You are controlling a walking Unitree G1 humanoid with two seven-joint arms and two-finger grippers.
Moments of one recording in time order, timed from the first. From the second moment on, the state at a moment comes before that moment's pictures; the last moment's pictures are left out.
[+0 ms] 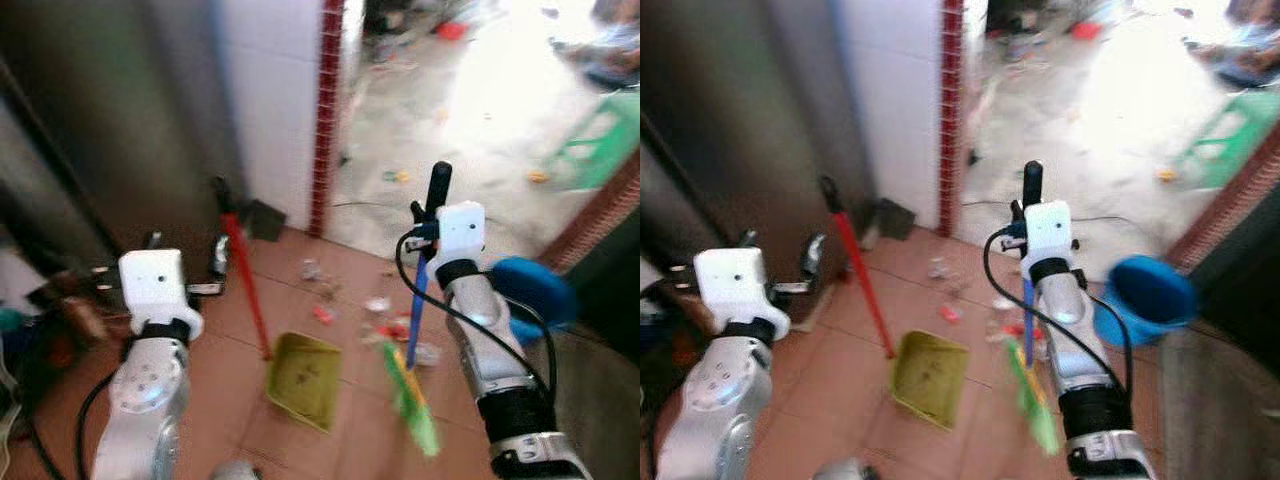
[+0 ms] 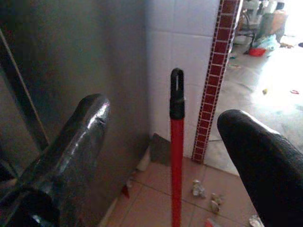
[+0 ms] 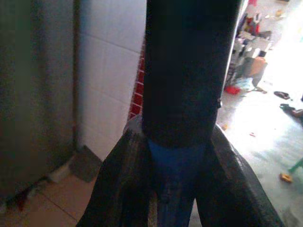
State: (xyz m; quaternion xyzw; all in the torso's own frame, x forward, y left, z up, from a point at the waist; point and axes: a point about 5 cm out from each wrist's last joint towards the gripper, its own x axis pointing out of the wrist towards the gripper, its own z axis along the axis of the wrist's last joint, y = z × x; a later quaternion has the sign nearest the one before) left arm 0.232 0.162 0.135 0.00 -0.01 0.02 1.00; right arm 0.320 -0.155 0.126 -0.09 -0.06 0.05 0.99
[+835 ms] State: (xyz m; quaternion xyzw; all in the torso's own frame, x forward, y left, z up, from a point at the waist) left arm 0.233 0.148 0.141 -0.02 -0.02 -0.01 1.00; right arm 0.319 -0.161 0.123 -0.08 -0.06 0.04 0.99
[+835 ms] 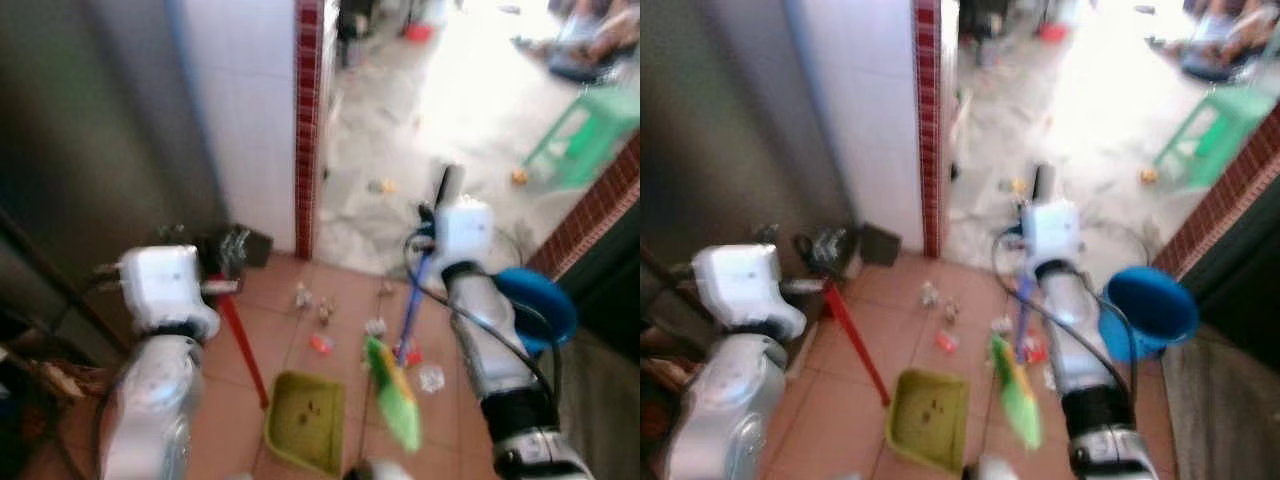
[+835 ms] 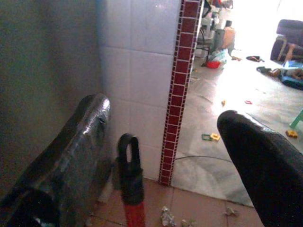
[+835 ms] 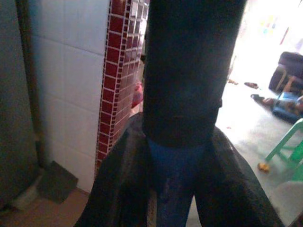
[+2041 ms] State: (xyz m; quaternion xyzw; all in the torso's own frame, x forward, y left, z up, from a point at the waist) left arm 0.255 0.160 0.074 0.03 0.11 -0.06 0.99; right arm 0.322 -0.162 0.126 -0.11 -0.06 0.05 0.99
